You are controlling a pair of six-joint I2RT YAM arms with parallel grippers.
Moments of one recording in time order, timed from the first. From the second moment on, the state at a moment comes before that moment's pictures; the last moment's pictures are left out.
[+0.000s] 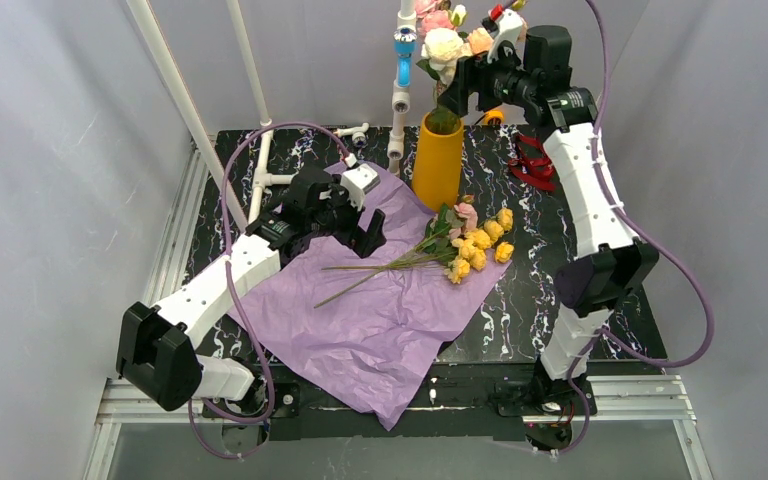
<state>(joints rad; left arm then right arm) -0.56 1.33 1.09 -0.33 0.31 0.07 0.27 1.87 2.22 -0.65 -0.48 0.00</state>
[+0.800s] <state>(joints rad) -0.58 1.65 1.16 -0.49 0.57 0.66 0.13 1.26 1.62 -0.62 -0.46 0.13</state>
